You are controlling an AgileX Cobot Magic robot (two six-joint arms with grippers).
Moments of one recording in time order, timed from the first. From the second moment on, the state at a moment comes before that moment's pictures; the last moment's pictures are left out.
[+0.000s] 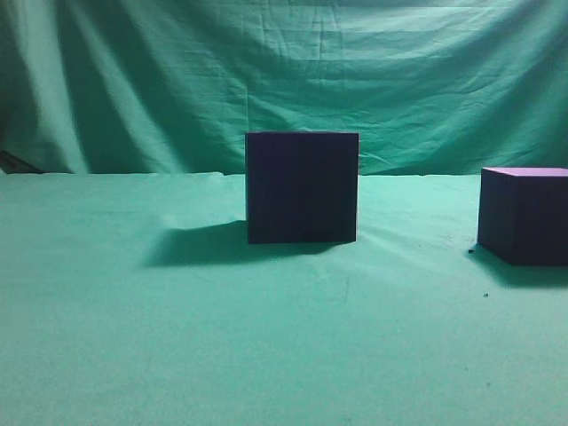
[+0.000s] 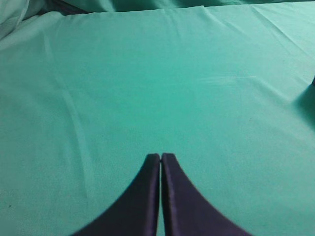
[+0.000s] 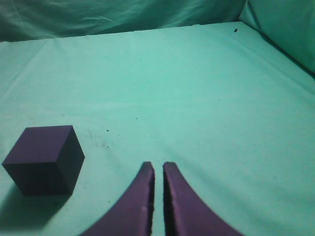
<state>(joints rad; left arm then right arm) -0.11 -0.02 0.02 0.09 0.36 -0.03 0.06 -0.01 0.03 -0.15 0.39 0.22</state>
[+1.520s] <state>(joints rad) -0.11 -0.02 0.02 0.09 0.36 -0.03 0.06 0.28 -0.26 -0.08 0.33 0.23</state>
